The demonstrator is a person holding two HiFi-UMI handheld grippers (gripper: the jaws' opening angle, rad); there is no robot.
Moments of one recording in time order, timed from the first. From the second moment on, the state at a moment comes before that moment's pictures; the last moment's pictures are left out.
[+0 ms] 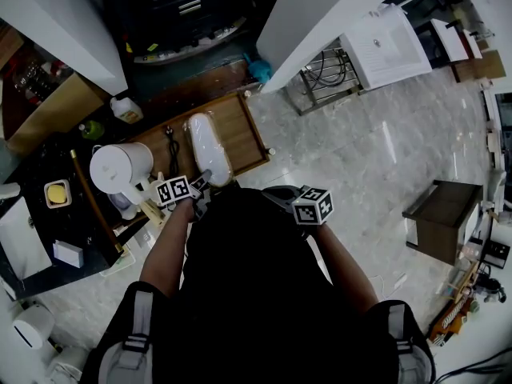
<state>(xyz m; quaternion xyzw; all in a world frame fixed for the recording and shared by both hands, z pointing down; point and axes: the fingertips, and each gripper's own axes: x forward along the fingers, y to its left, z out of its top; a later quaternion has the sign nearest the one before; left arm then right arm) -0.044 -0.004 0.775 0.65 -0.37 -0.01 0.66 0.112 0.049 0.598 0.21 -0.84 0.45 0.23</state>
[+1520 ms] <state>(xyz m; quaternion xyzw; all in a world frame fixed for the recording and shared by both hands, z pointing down) -0.052 -0.016 0.752 0.70 -0.41 0.04 0.59 0.079 0.050 0.602 0.18 -0.85 0.44 0.23</state>
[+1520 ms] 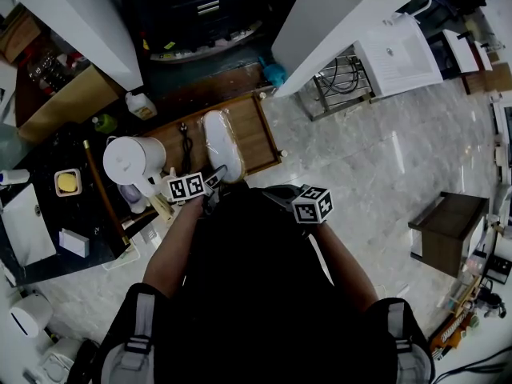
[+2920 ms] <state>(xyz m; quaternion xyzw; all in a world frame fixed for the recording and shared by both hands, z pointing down) -0.058 0.028 0.639 0.77 -0.30 -0.11 0.55 0.031 0.042 0.587 0.12 -0.88 0.39 0.23</state>
